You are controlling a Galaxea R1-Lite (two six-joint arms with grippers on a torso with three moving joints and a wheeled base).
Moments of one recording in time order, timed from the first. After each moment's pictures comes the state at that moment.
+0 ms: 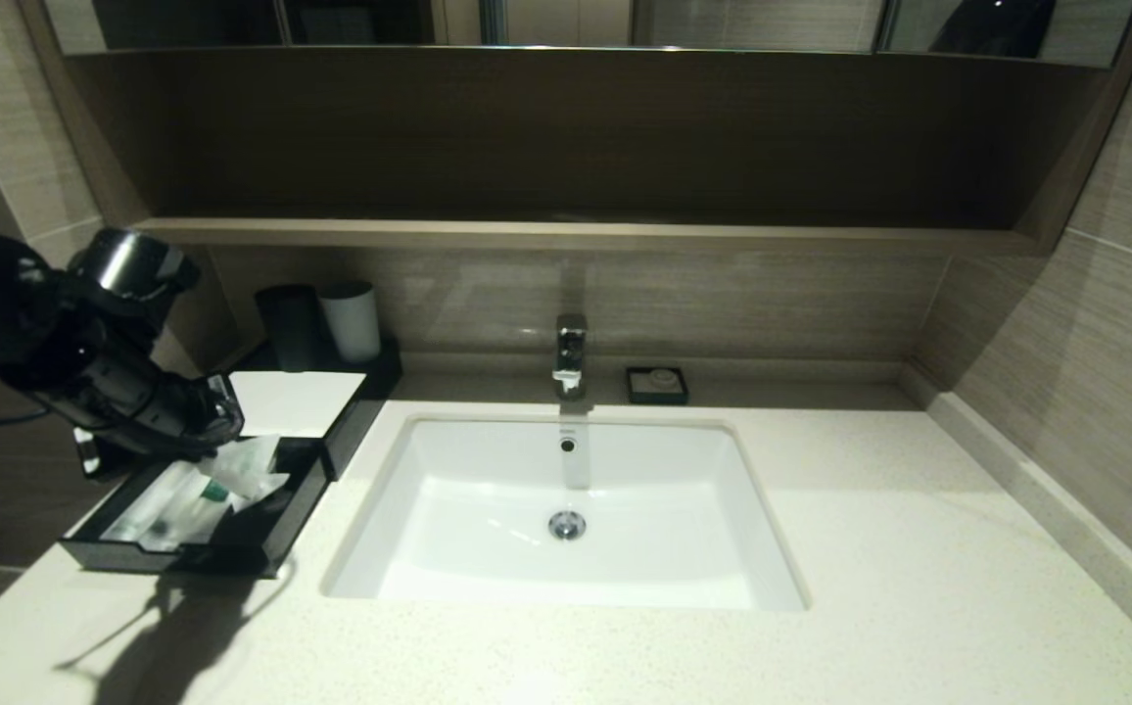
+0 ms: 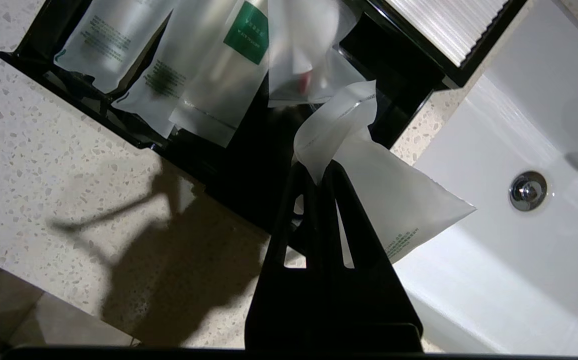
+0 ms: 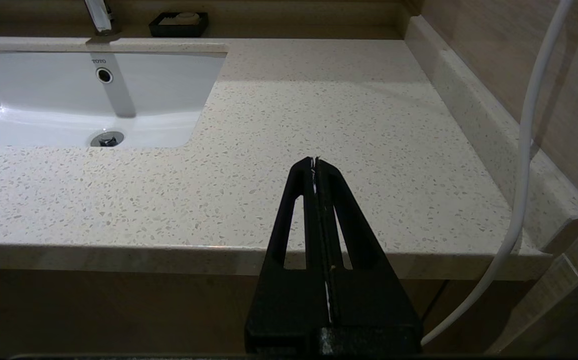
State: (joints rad) left arm 0.02 1.79 -1.36 0.55 0.15 -0.54; right arm 0.00 0.00 0.00 0.00 0.00 0.00
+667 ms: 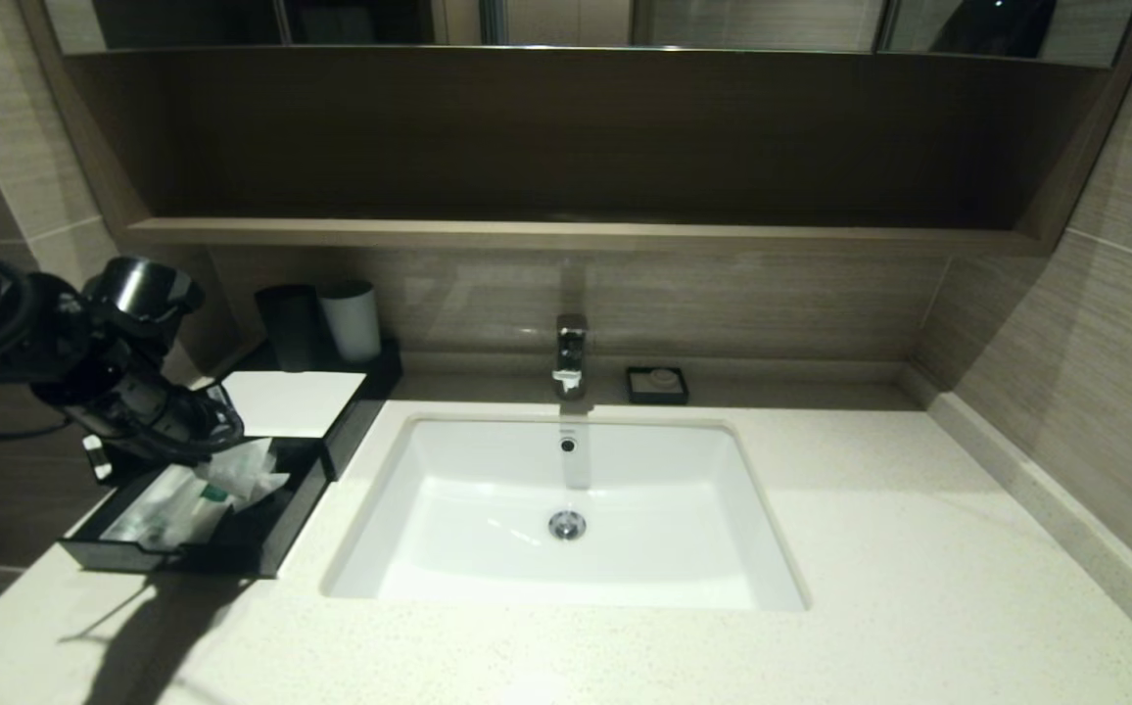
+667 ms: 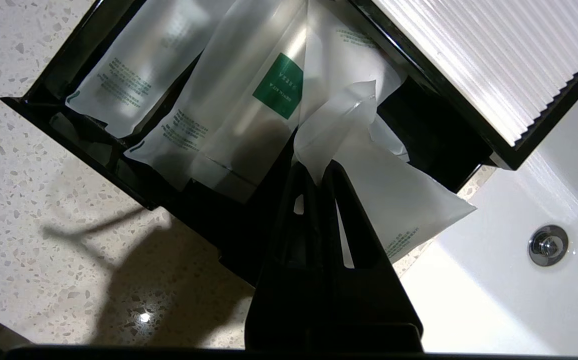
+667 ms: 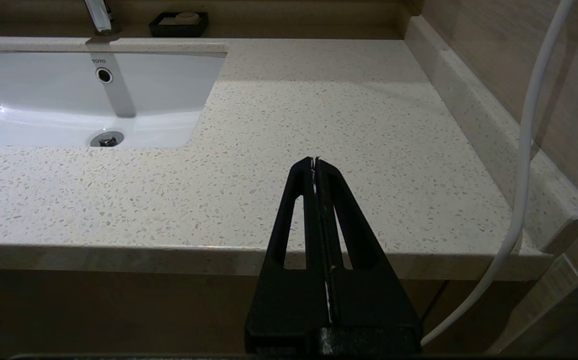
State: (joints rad) left arm 0.08 1.88 -1.35 0.45 0.17 -0.55; right arm 0.00 0.00 0.00 0.00 0.00 0.00
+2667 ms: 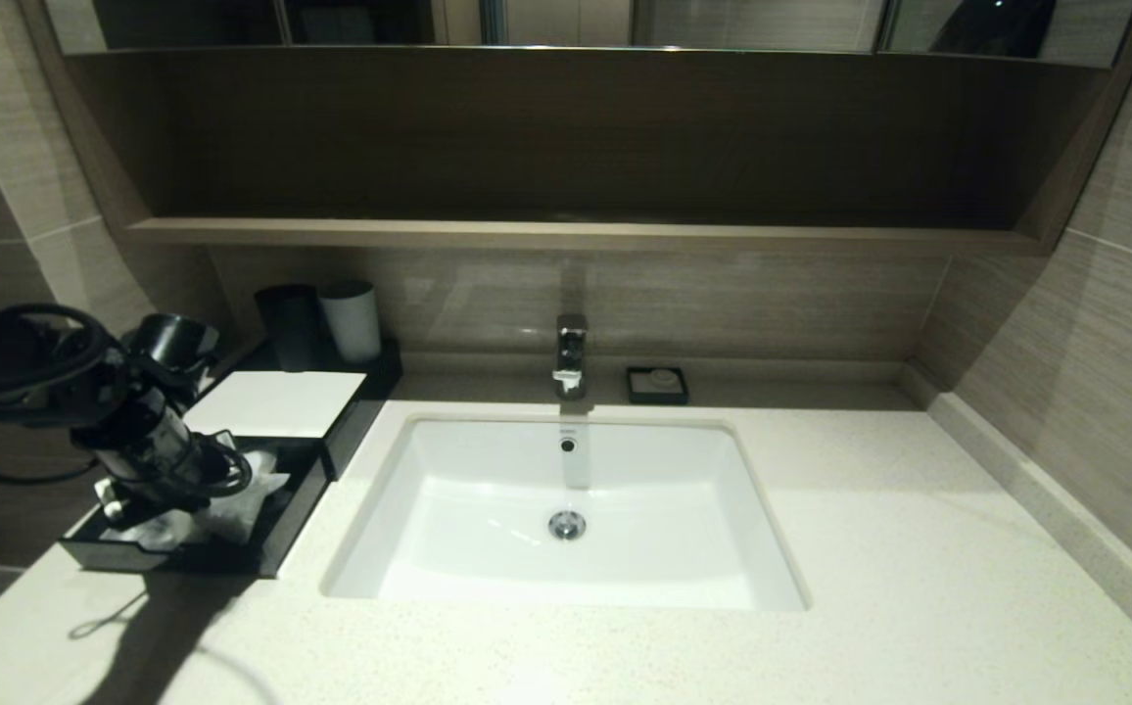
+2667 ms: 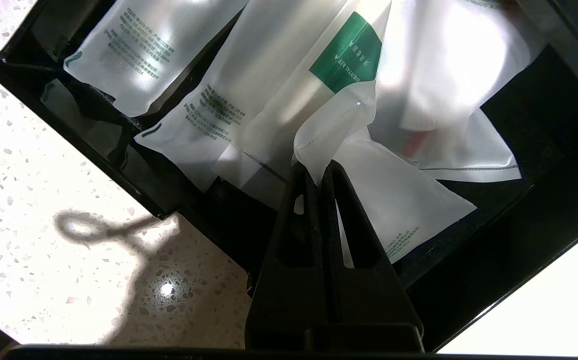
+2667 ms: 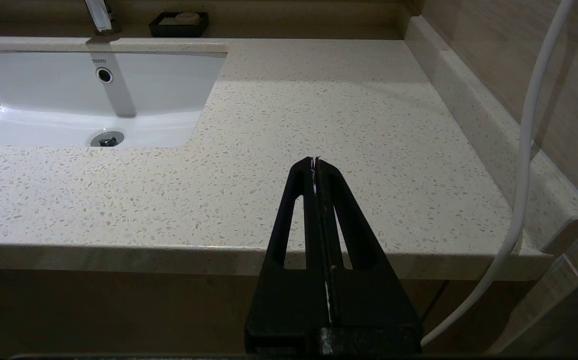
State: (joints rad) left arm 0.08 1.96 -1.25 0.37 0.24 -0.58; right arm 0.00 0.00 0.00 0.00 0.00 0.00
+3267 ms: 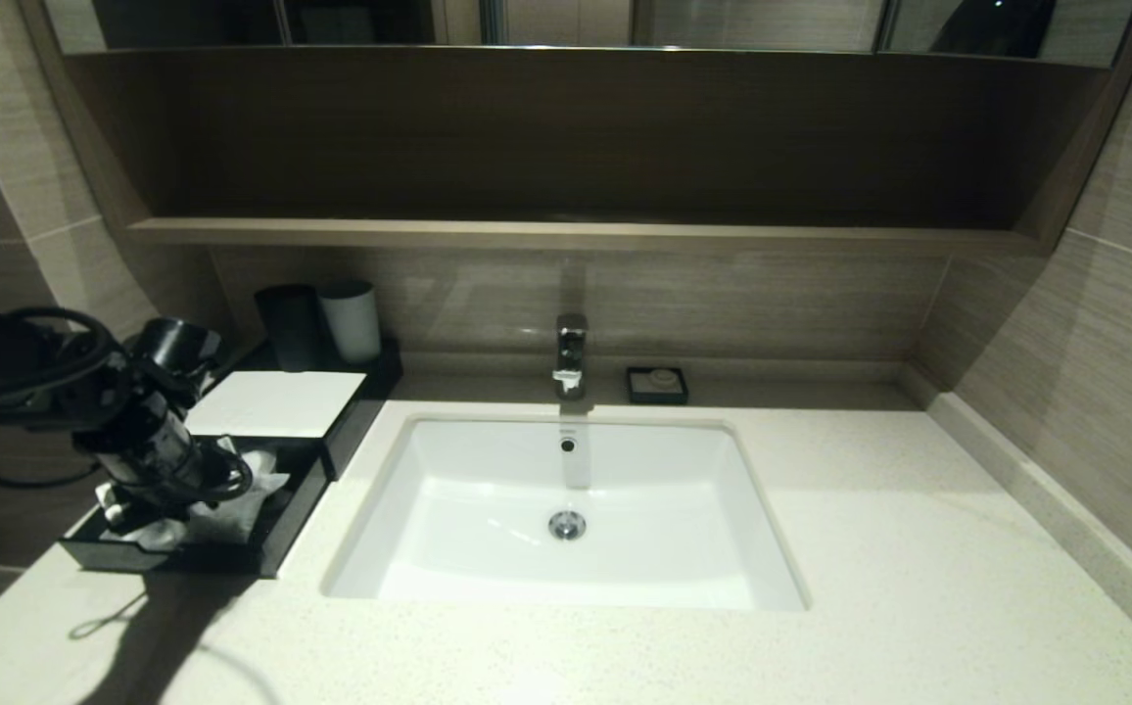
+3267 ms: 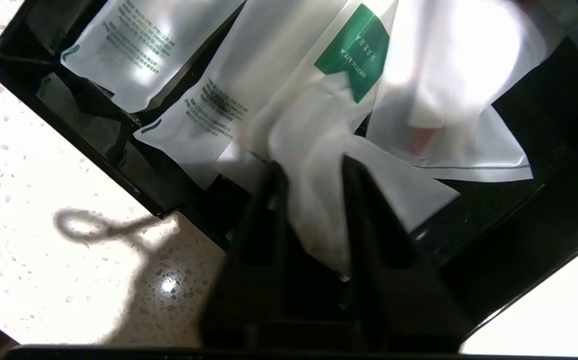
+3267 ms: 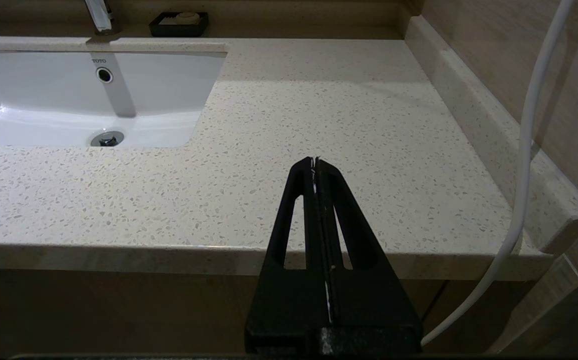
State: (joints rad) left arm 0.08 1.96 -1.24 0.37 0.24 -0.58; right arm 0.00 0.00 0.00 0.00 0.00 0.00
